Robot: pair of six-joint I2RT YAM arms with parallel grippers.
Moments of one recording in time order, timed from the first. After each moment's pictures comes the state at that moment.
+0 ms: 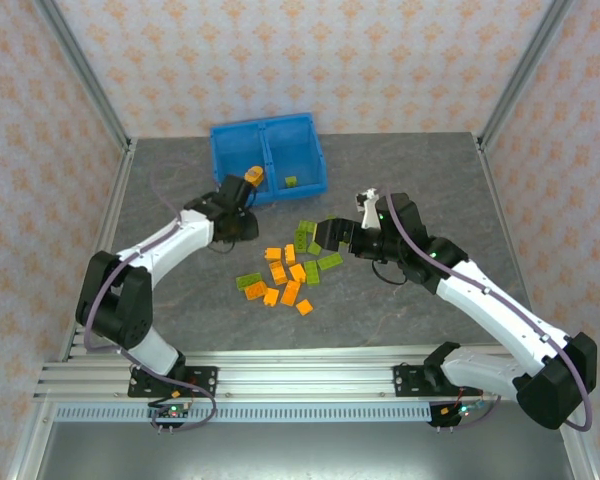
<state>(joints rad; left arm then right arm) -0.33 1.60 1.19 -0.64 -0.07 -0.53 0.62 1.09 0.95 -0.43 -0.33 0.73</state>
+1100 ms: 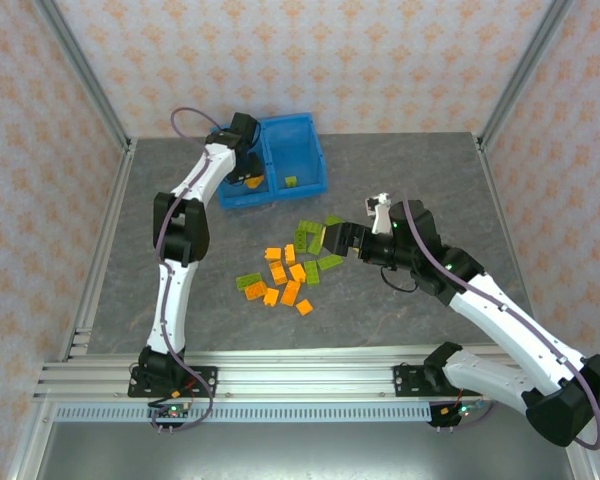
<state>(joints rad) -0.18 2.44 2.25 -0.96 -0.10 -0.55 0.62 0.98 0.93 -0.46 -0.32 0.76</state>
